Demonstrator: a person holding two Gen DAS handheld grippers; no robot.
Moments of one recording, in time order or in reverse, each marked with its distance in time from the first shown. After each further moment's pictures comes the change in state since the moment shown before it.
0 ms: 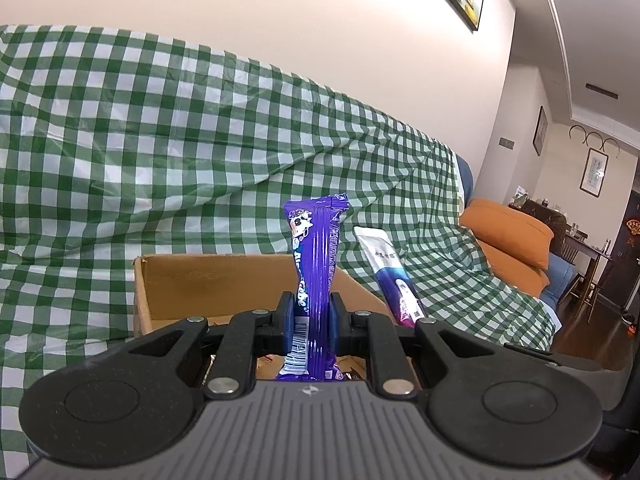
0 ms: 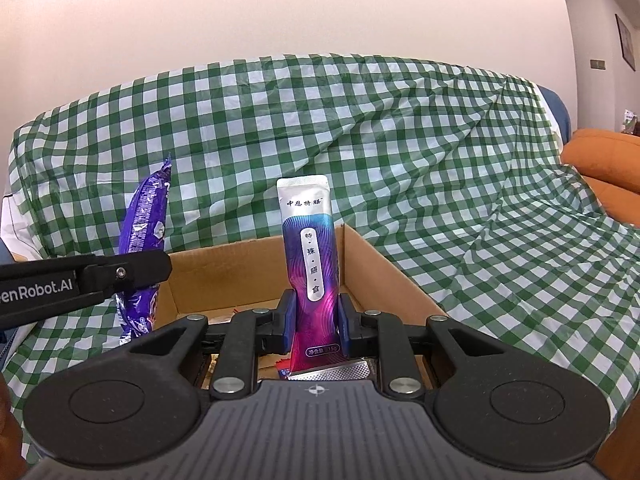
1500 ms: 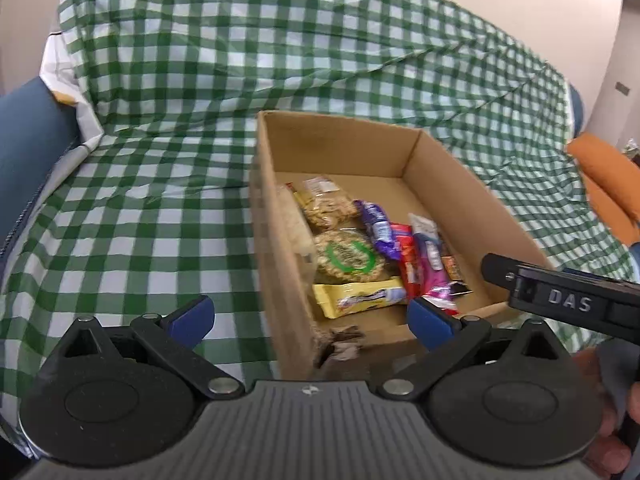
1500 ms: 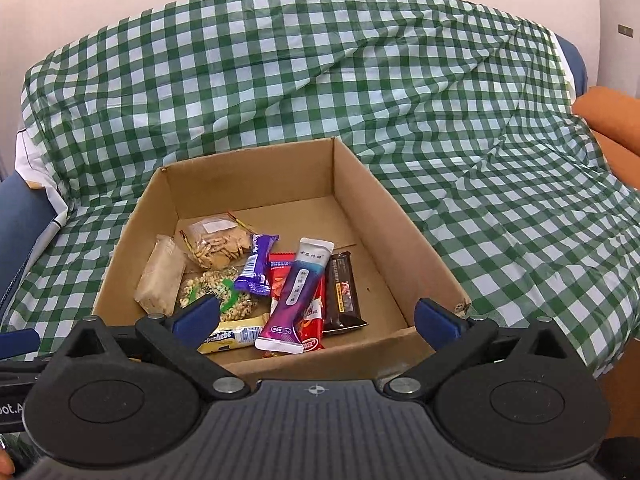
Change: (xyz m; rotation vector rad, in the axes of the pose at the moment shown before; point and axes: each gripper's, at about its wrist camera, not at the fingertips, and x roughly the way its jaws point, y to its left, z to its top) left arm -0.059 -0.026 -0.064 -0.102 0.297 0.406; right arm -0.028 -0.042 -0.017 -0.057 0.248 0.046
